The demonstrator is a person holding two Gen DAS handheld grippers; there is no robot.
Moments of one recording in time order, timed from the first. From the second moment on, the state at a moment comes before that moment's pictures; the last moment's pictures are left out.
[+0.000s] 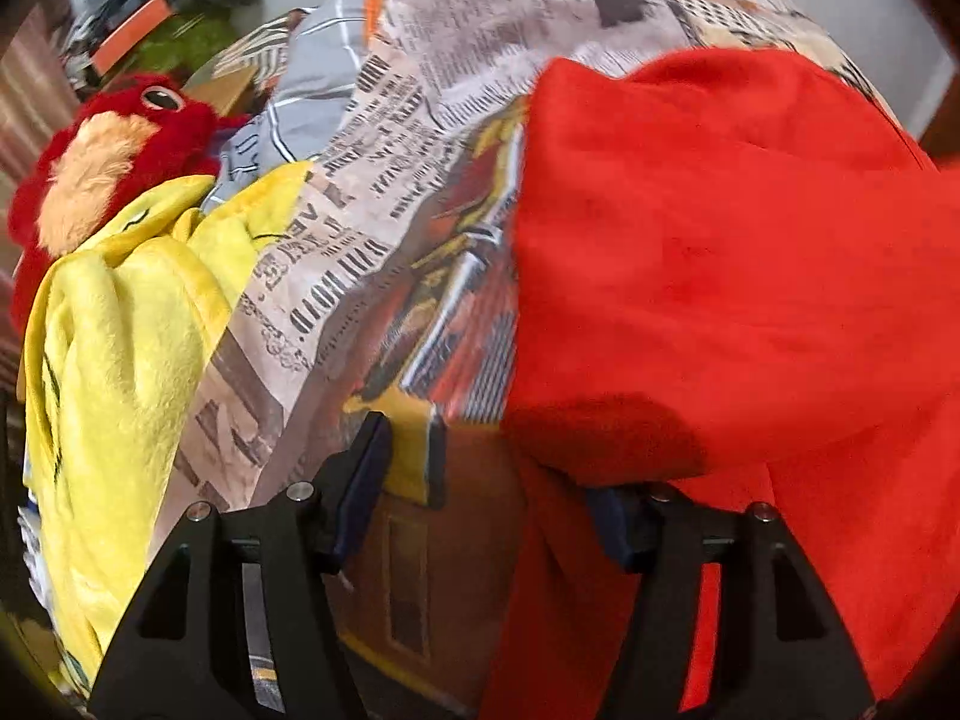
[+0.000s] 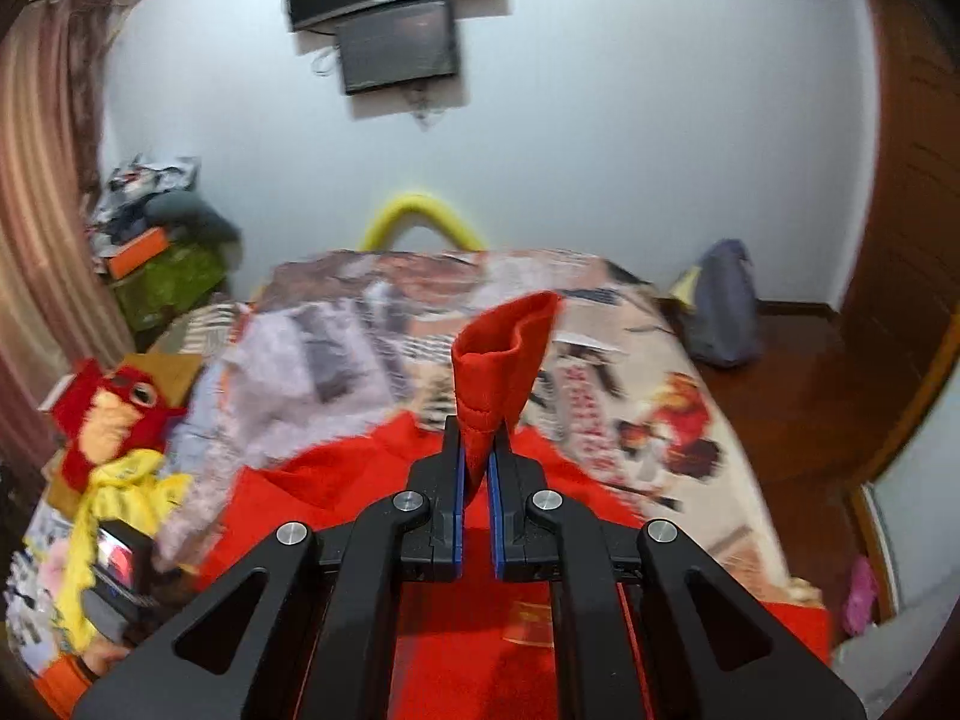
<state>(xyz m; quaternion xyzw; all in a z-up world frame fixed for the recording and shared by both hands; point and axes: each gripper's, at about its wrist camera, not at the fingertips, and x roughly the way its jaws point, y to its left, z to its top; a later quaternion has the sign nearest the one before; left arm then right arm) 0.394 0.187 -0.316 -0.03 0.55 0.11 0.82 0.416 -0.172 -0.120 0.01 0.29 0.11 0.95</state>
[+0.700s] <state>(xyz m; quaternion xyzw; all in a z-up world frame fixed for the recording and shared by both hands) 0.384 0.228 -0.309 -0.16 0.55 0.15 0.81 0.394 -0.242 -0.294 0.06 0.49 0.12 0.86</state>
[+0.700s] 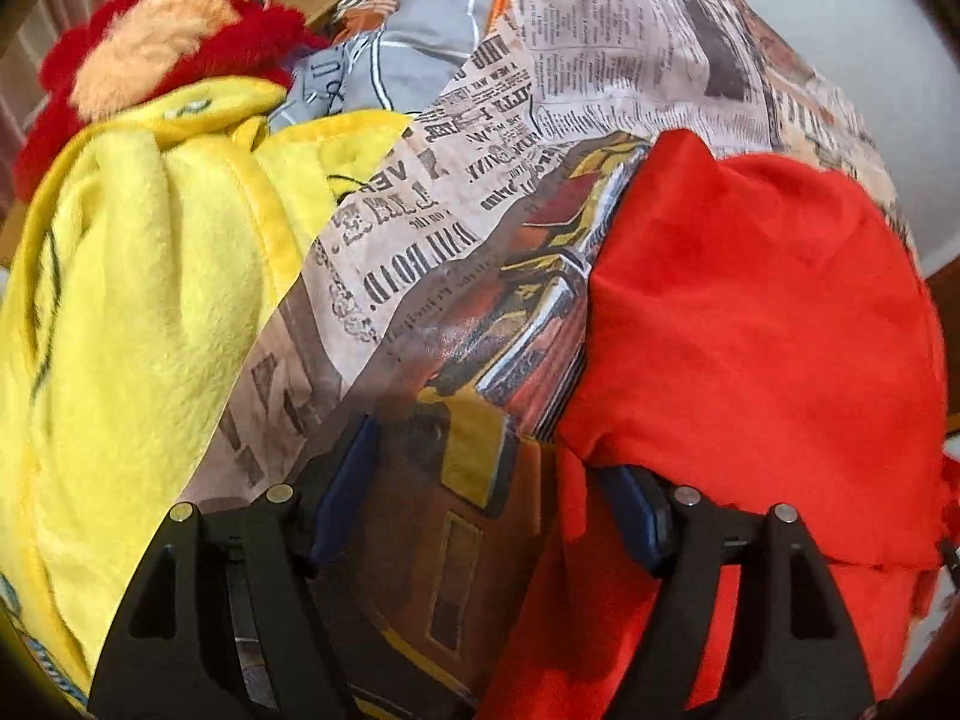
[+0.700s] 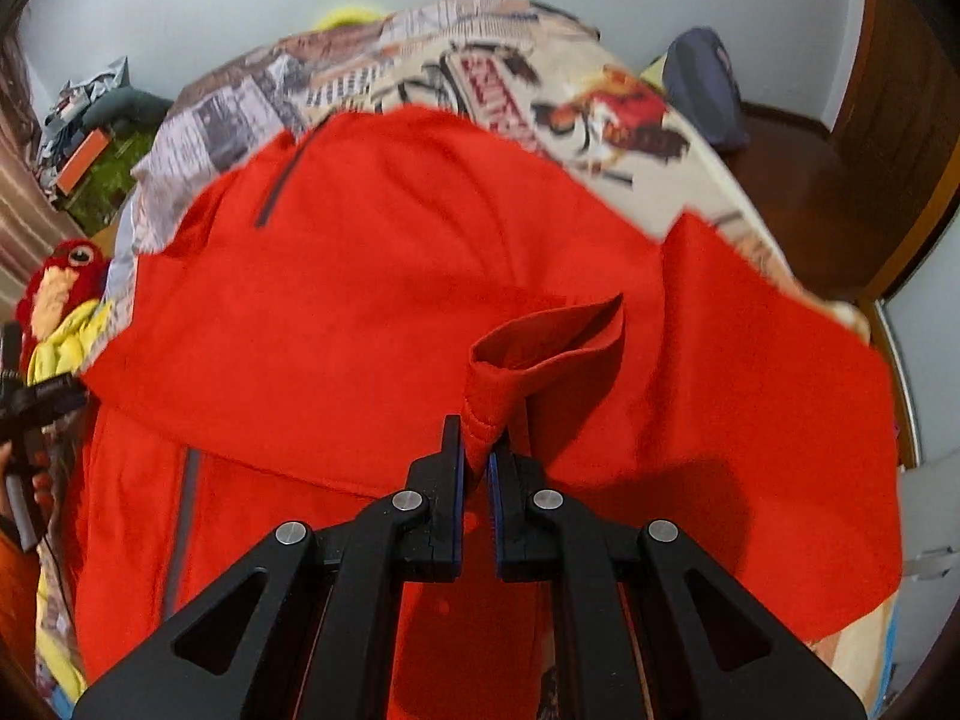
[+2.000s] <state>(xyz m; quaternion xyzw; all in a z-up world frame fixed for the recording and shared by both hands) 0.375 -0.012 -0.172 0.05 0.43 0.00 0.90 0.325 -0.432 -0.292 0.20 0.49 -0.04 0.85</state>
